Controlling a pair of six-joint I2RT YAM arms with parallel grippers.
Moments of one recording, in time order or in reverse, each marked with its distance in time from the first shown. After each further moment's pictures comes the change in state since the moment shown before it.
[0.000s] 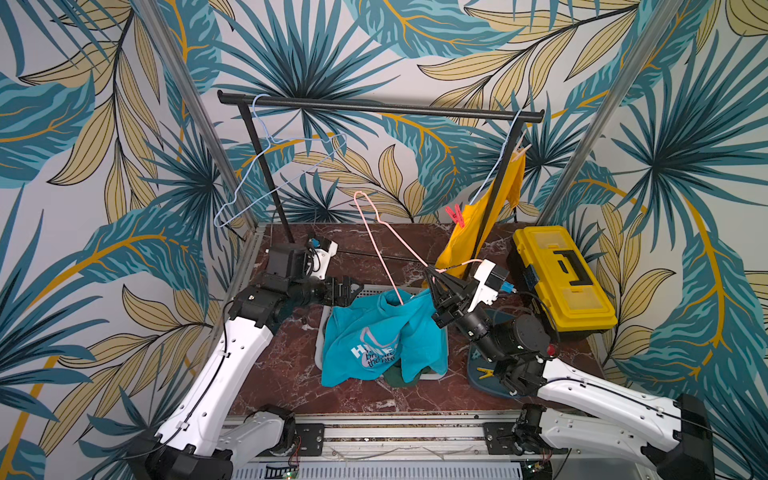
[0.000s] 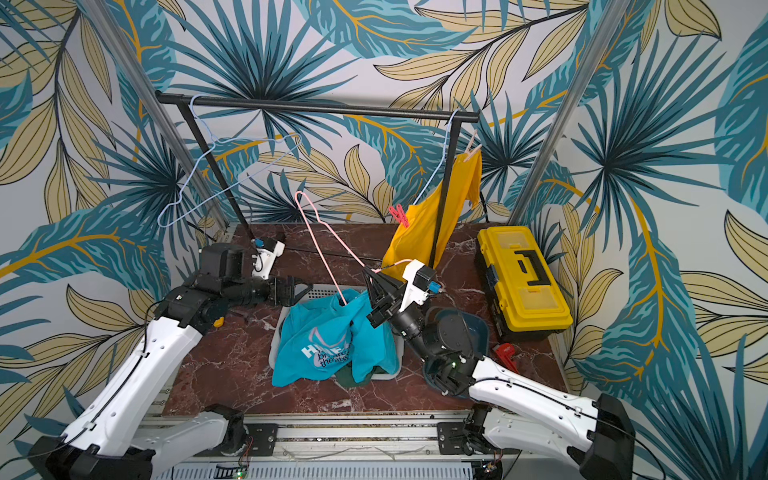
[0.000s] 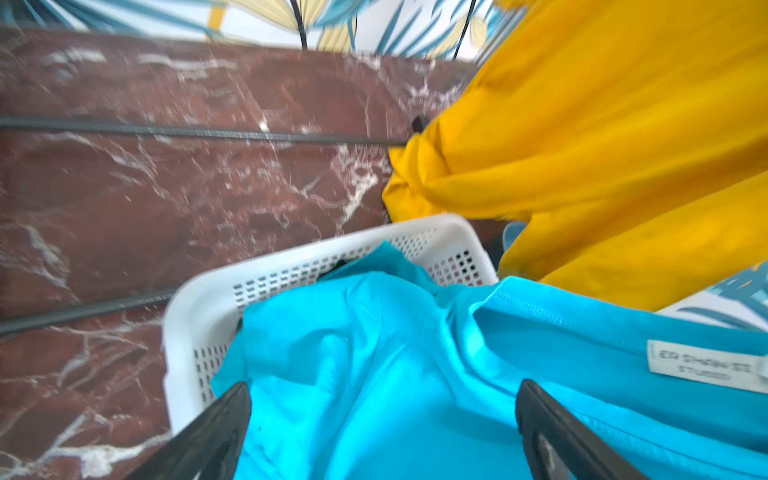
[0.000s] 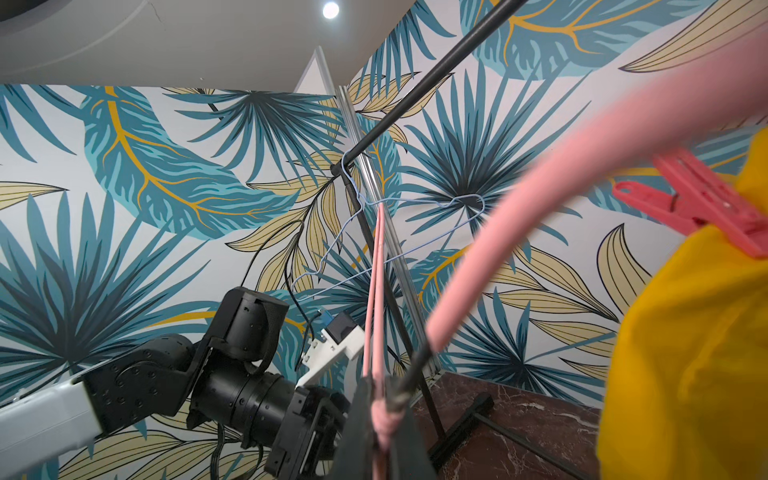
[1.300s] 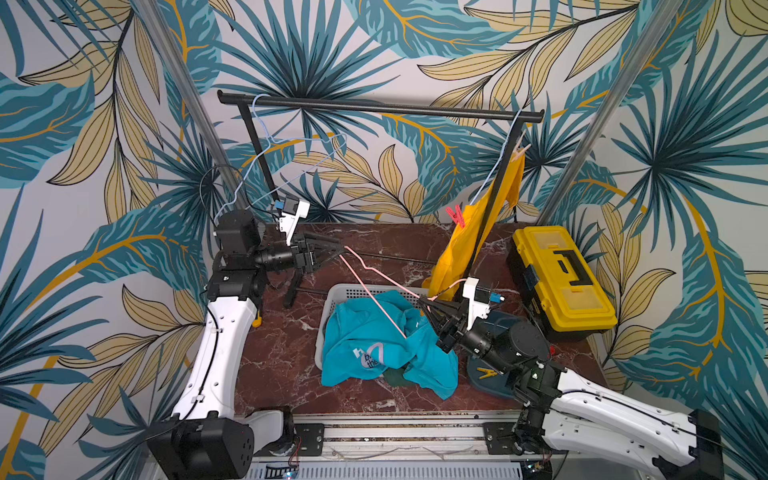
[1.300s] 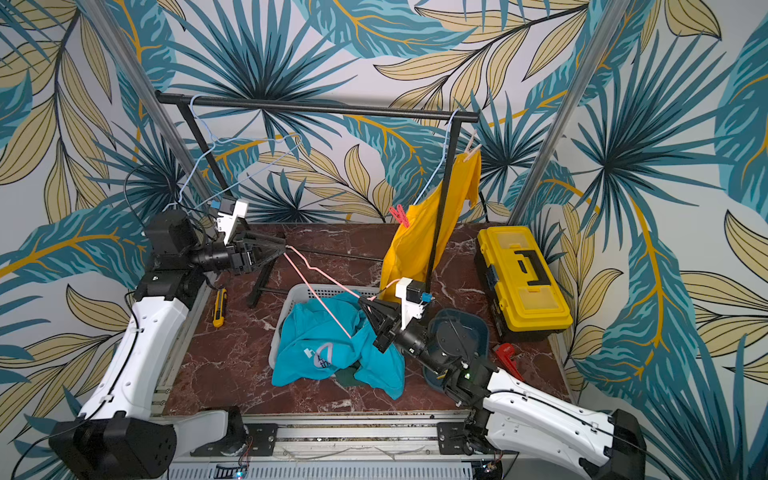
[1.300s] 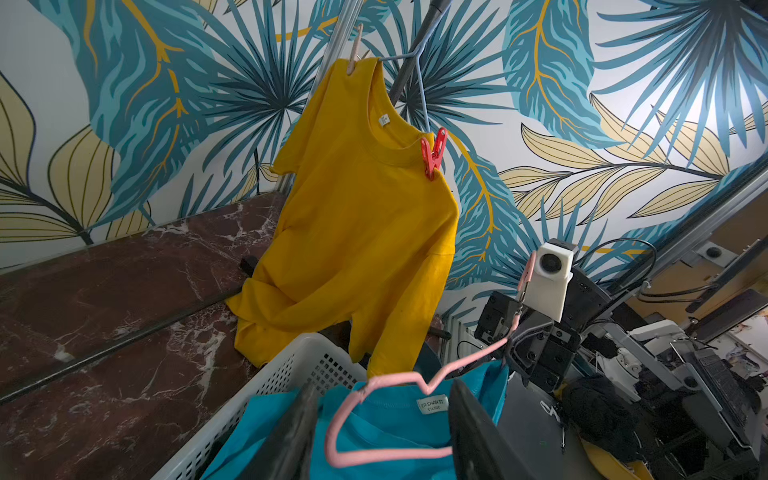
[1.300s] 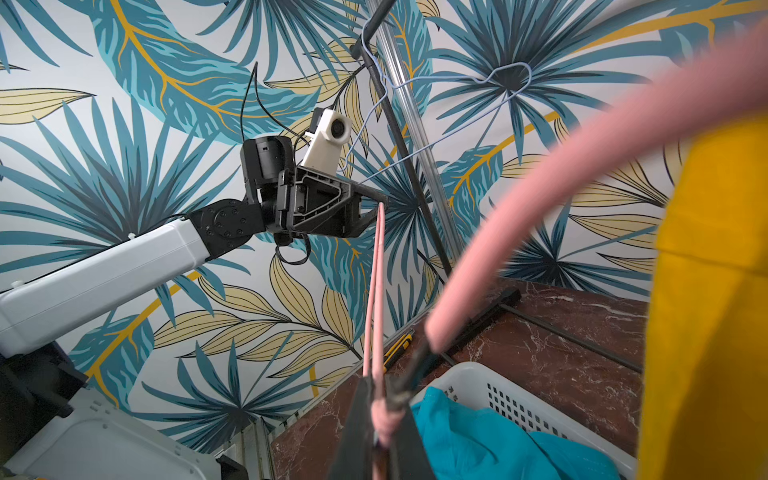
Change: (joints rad) left arm 0.268 0.122 0.094 0.486 0.792 -0.101; right arm 0.000 -0.097 -0.091 -0.223 -0.164 0.096
